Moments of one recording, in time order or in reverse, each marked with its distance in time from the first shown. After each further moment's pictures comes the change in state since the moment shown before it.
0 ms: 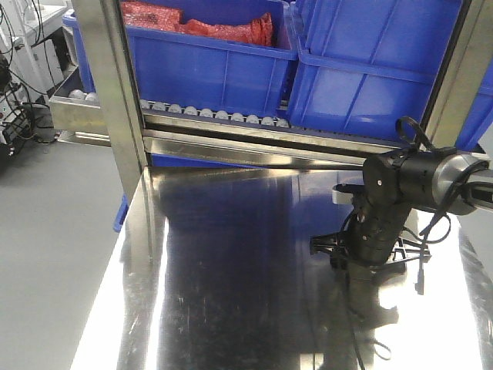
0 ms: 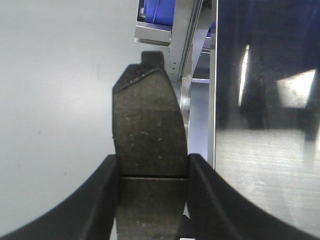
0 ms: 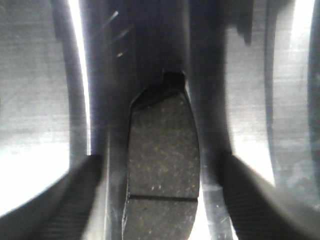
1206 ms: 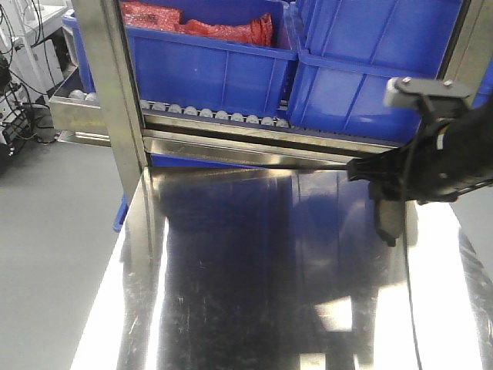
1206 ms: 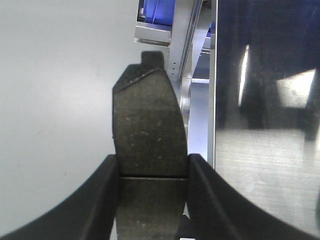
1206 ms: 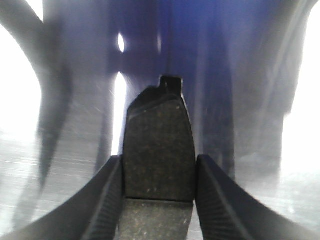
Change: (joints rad) left arm 0.000 0.000 0.000 0.000 0.000 0.000; right arm 0.000 -0.545 0.039 -0.006 -0.024 -0.126
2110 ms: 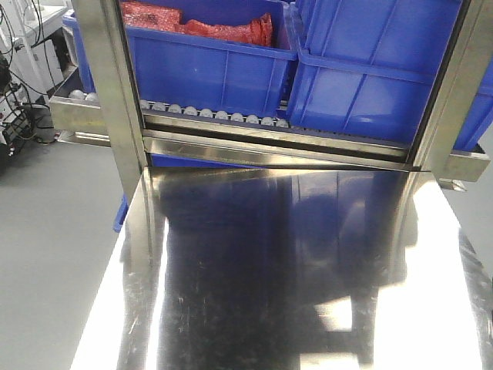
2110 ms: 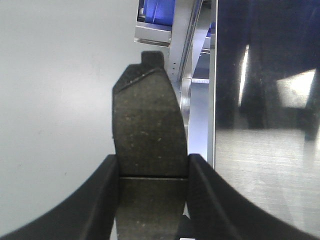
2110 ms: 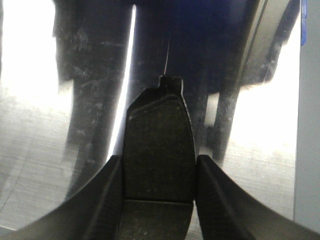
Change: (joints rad) left arm 0.000 0.000 0.000 0.000 0.000 0.000; right arm 0.000 -0.744 0.417 0.020 0.221 -0.137
